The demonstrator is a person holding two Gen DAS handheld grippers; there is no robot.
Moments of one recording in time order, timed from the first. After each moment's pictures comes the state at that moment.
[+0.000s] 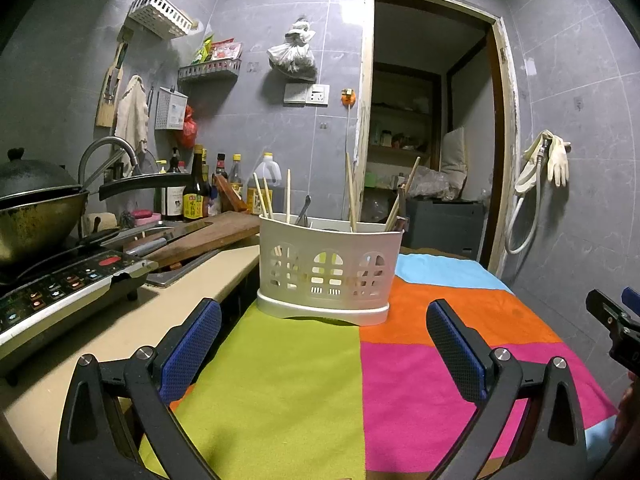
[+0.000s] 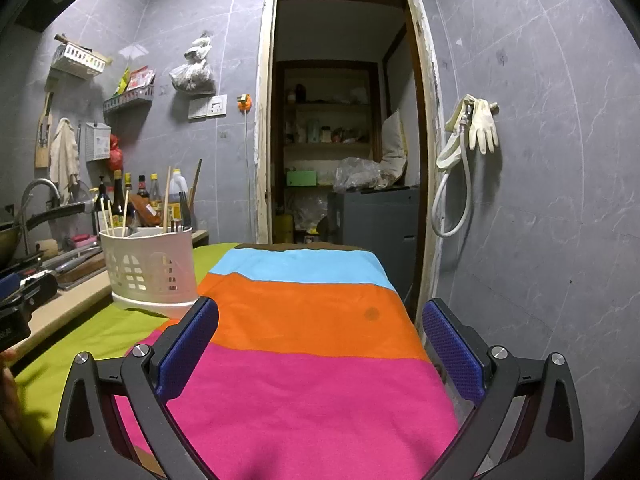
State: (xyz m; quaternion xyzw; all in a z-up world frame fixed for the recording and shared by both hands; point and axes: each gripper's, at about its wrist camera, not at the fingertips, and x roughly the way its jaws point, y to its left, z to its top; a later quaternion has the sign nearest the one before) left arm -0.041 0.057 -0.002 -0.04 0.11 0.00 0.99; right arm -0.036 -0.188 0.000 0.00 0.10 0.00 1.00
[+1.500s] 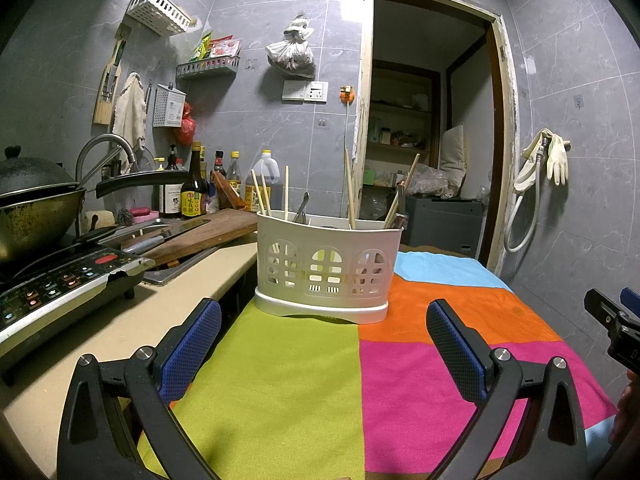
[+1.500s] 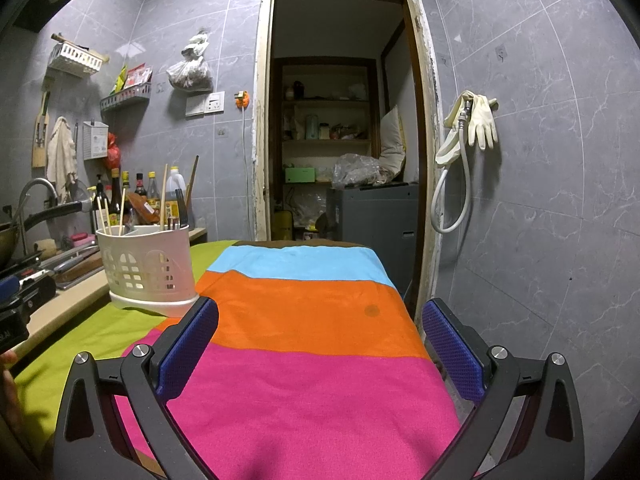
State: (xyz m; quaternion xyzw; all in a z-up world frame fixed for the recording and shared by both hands) left arm -0.039 0.055 -0.005 -0.04 0.11 0.00 0.99; right arm -0.034 -0.191 -0.003 0.00 0.10 0.00 0.99
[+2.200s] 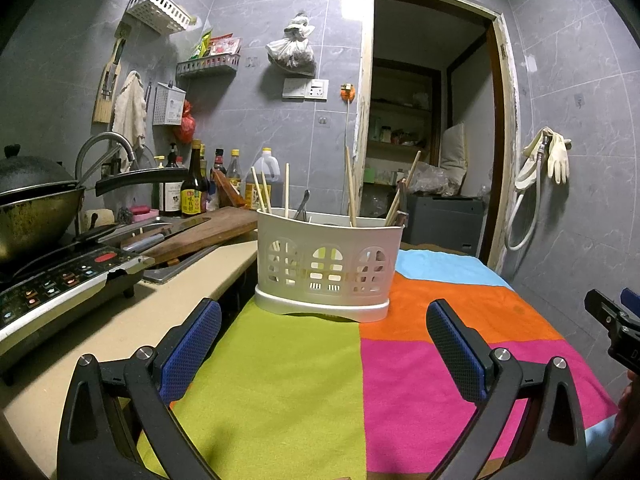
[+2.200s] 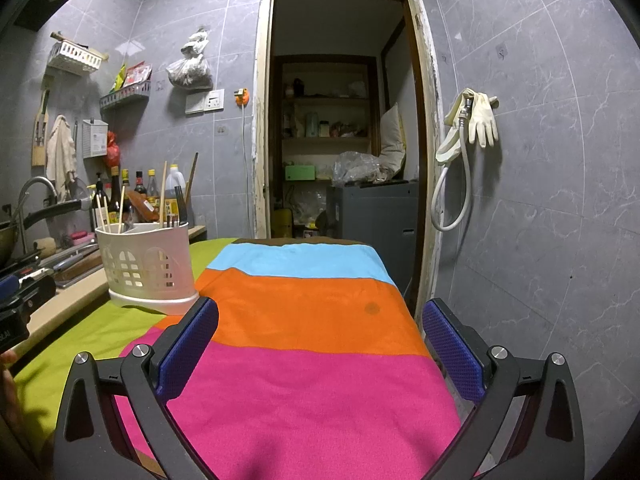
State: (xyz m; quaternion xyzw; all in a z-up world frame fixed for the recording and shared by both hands) left arm -0.038 0.055 -0.006 -0.04 0.11 0.00 0.99; right arm -0.032 -0.190 -0.005 0.00 0.11 0.00 0.99
